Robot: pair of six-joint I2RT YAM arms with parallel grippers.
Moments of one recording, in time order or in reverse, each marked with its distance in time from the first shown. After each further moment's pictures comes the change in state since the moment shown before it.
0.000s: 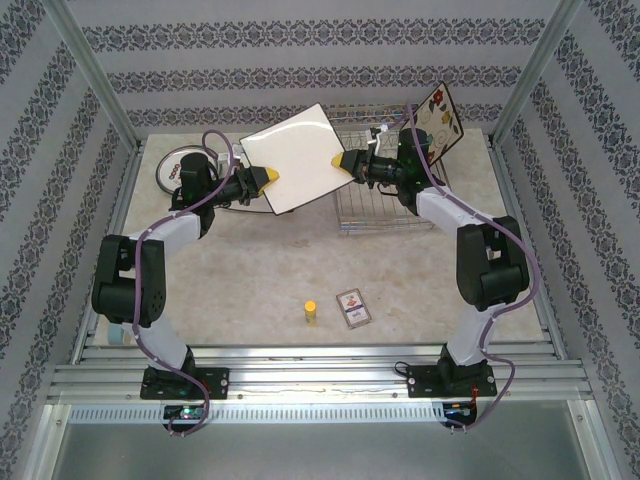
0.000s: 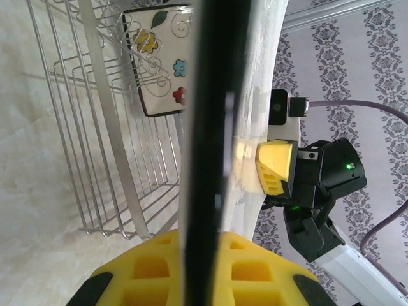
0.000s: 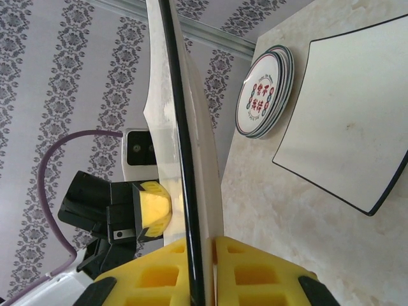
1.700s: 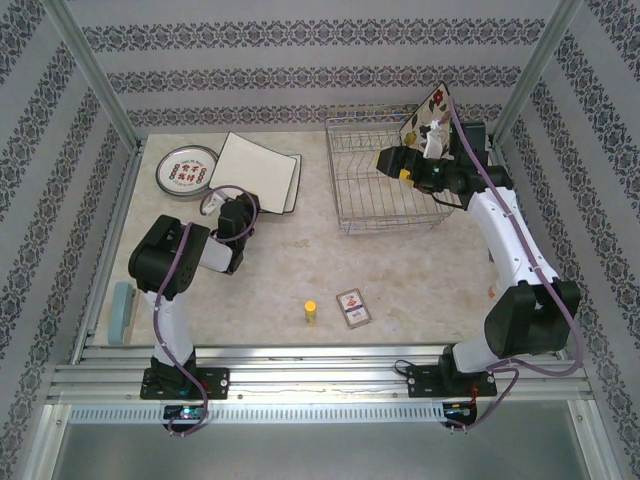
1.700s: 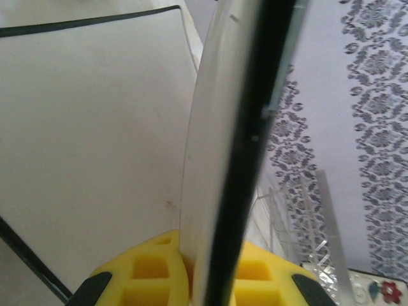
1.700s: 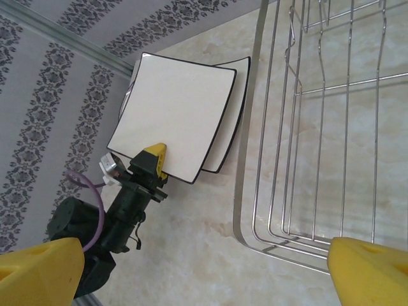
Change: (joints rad) left arm -0.182 0.290 -0.258 0.495 -1.209 -0.140; right arm -0.169 -0.354 0.111 -0.921 0.286 -0.608
